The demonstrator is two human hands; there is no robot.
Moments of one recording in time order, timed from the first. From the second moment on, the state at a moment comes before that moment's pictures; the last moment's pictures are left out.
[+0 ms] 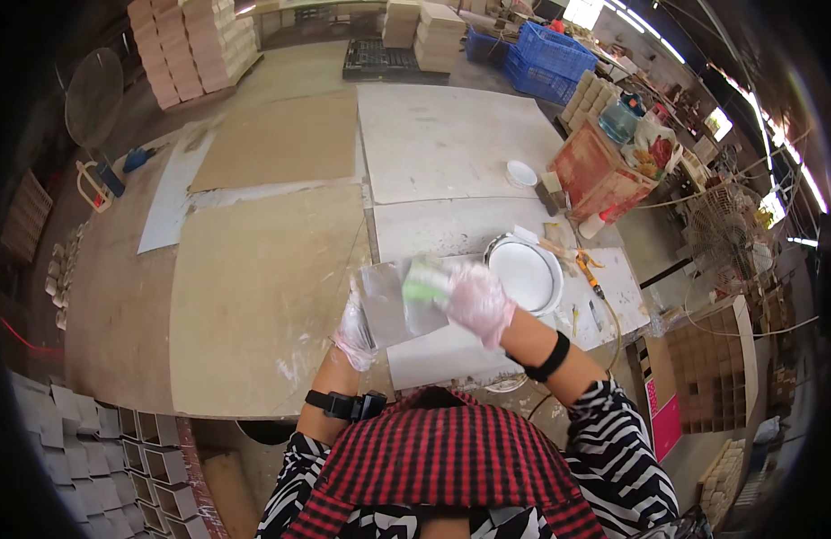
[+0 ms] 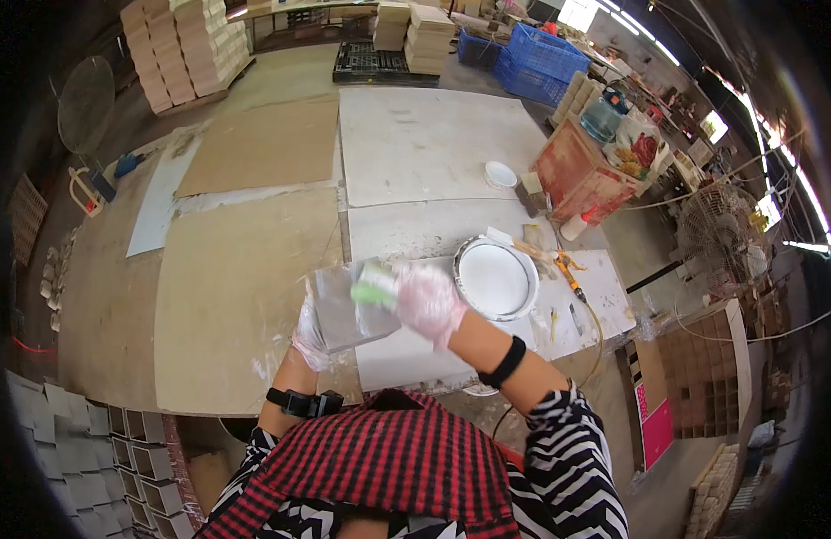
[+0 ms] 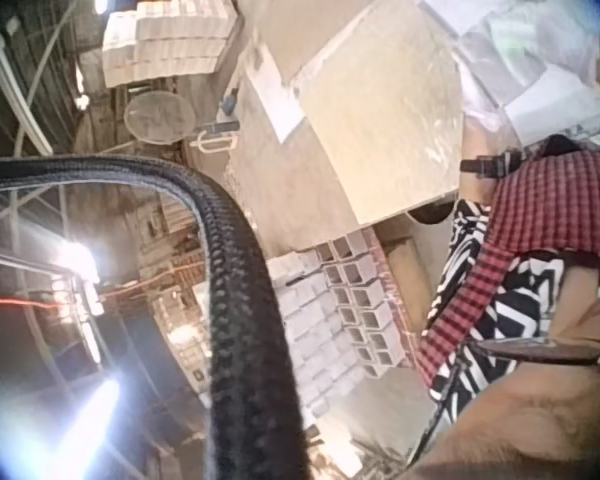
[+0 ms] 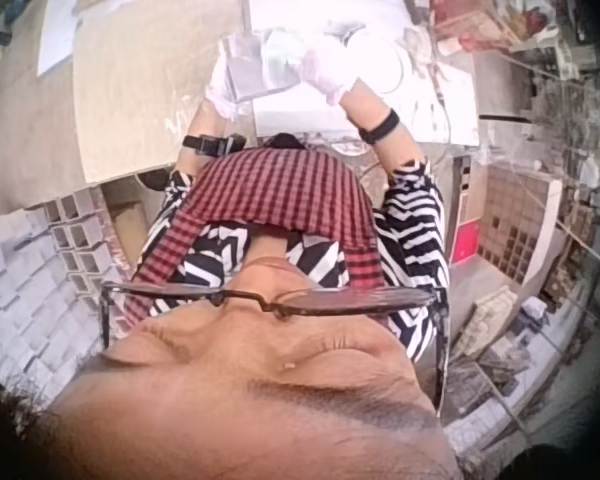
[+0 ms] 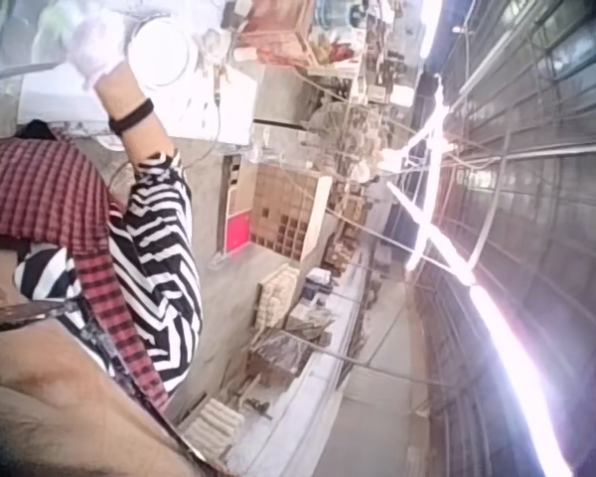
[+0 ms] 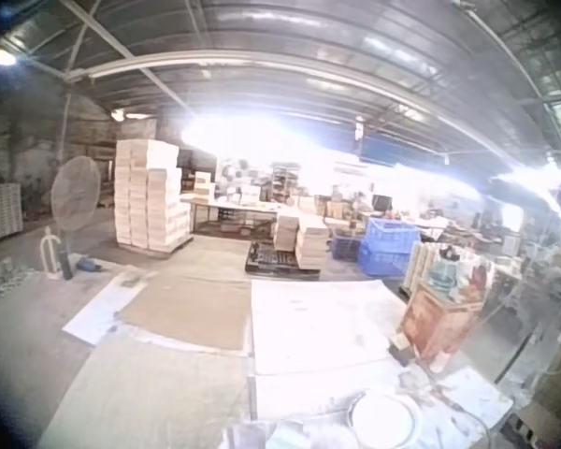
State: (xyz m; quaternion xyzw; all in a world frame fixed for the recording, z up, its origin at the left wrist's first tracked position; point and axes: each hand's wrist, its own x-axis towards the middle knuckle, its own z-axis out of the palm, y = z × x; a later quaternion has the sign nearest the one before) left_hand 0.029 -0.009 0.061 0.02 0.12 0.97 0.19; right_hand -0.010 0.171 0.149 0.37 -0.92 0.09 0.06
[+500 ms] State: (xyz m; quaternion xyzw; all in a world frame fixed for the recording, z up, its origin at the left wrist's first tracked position) left_hand 0.017 -0.006 -0.005 0.06 0.29 0.94 0.18; right_hand -0.014 0.119 0.163 0.35 -0.93 0.12 -0.03
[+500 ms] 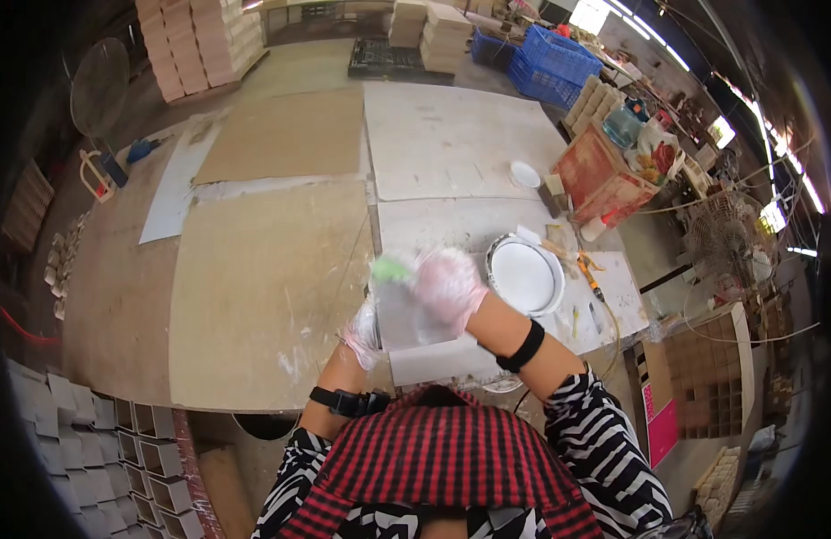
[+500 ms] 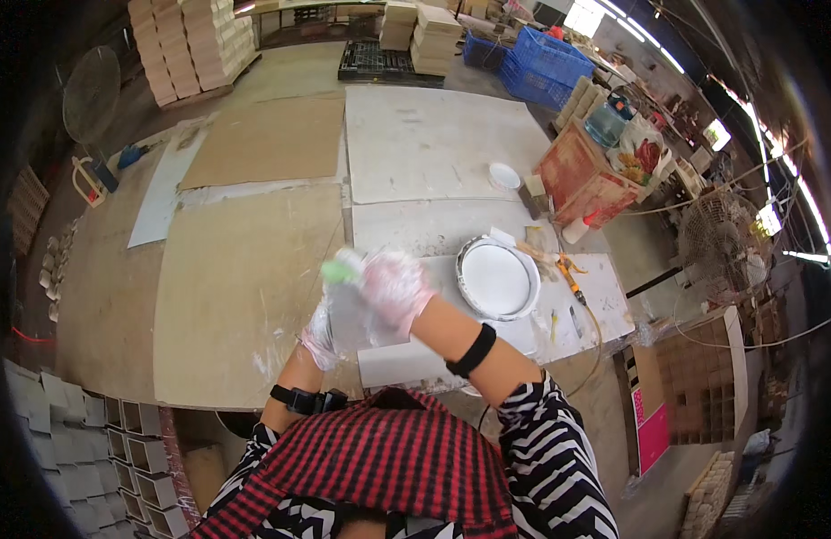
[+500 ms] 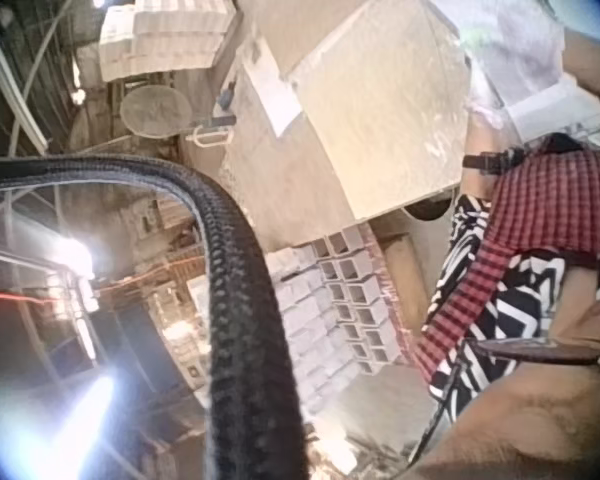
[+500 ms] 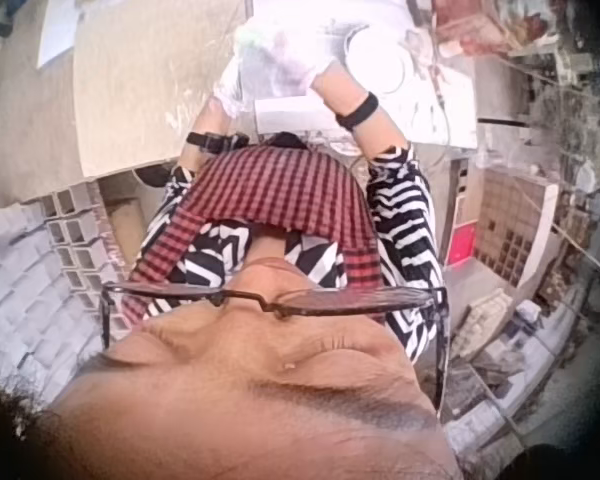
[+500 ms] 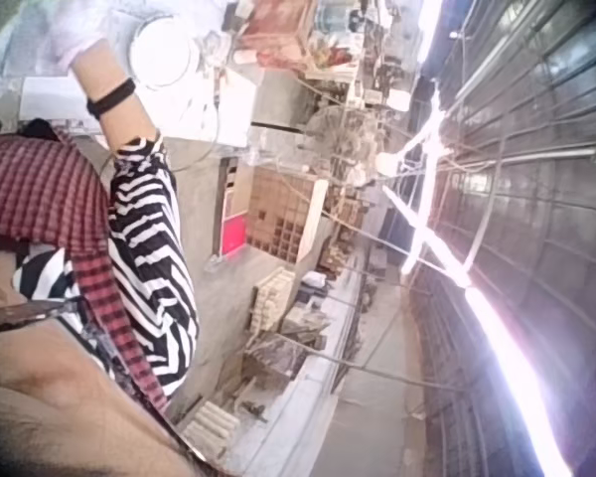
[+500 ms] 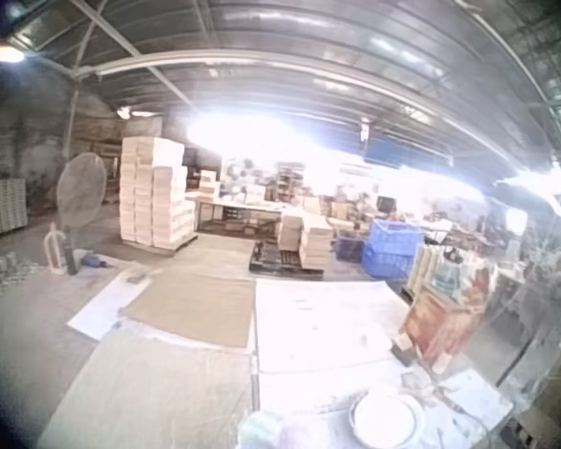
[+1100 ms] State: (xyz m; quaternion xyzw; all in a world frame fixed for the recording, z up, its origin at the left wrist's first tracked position) left_hand 0.023 -0.030 0.026 0.02 0.14 0.97 0.21; right_hand -0.005 0.130 0.154 0.45 -0.88 0.12 0.11
